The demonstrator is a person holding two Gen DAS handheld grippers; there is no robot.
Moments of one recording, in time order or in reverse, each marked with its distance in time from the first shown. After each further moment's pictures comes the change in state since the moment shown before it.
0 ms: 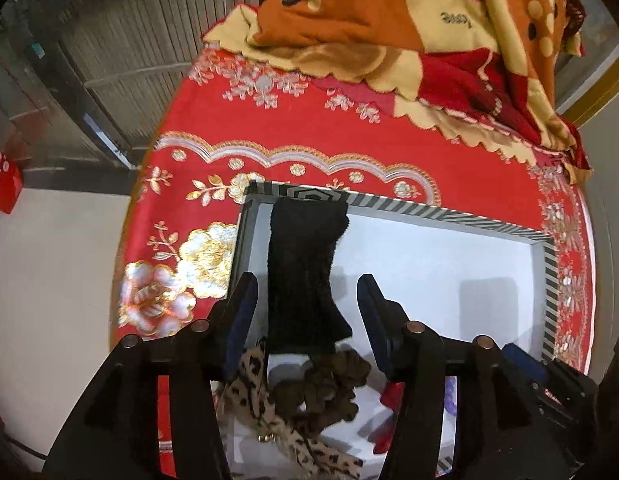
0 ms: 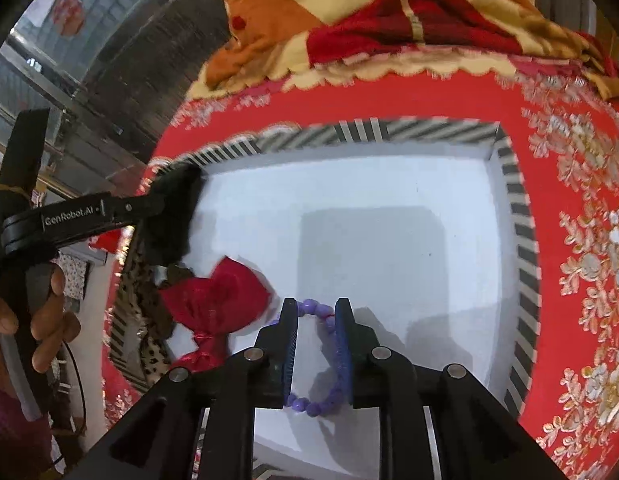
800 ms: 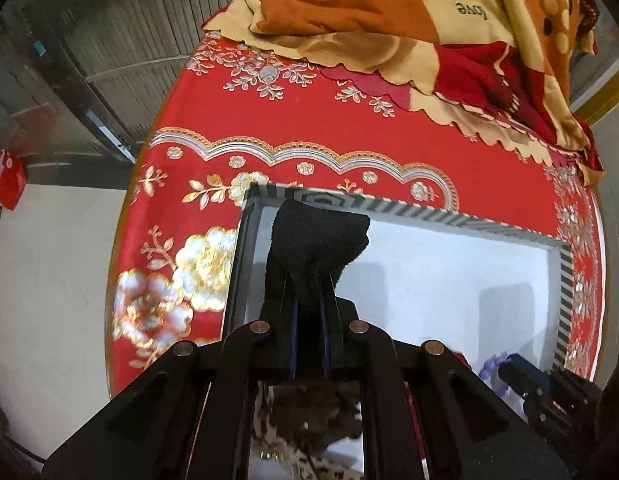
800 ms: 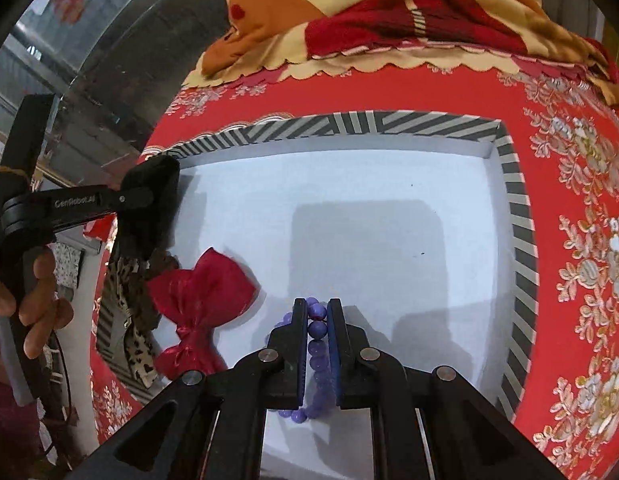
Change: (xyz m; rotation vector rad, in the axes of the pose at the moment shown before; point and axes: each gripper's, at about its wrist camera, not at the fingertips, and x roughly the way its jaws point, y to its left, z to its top) left arm 0.030 0.002 0.013 -0.011 0.049 0.024; right arm 0.025 -0.012 0.001 0.000 0.081 -0.019
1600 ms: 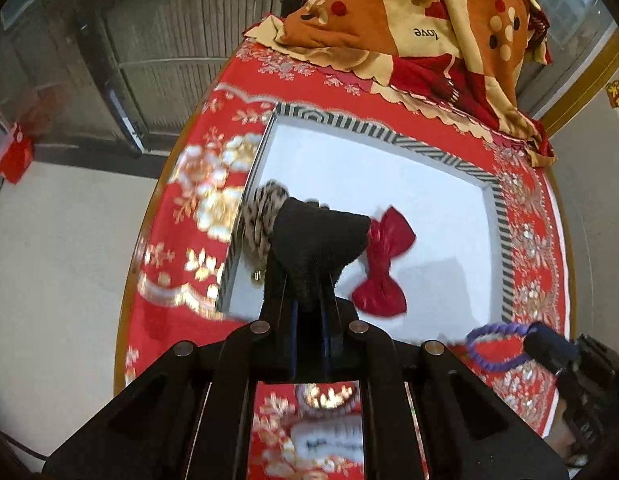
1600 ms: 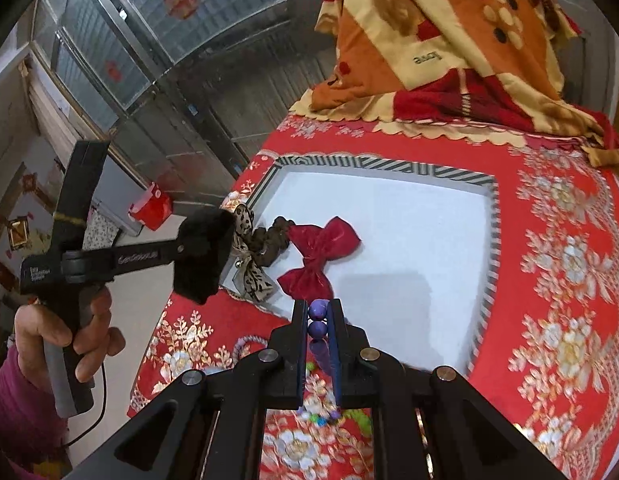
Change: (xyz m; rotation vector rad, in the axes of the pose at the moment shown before) left arm -0.108 0.000 -0.134 -0.067 -0.107 -0.051; right arm -0.118 0.061 -0.076 -0.220 -0.139 0.117
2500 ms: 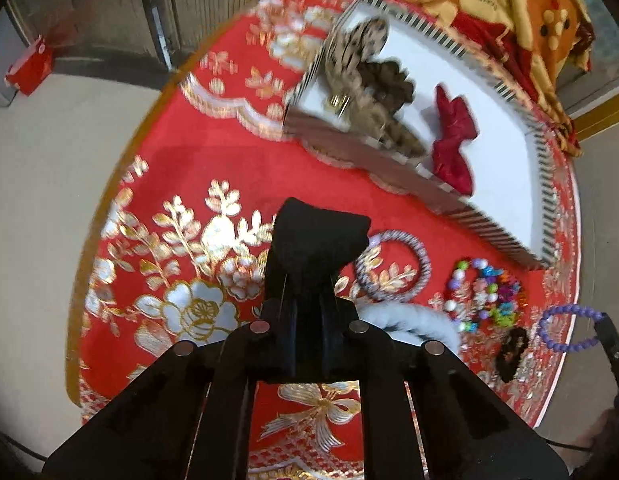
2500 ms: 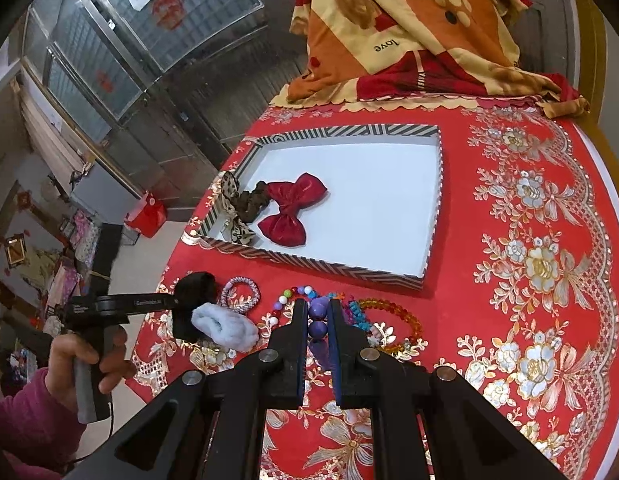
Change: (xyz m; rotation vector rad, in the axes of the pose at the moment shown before) left arm 0.012 0.047 -0.122 -0.203 0.130 -0.010; right arm -0.063 -0.025 -0.083 0.062 -0.041 -0.019
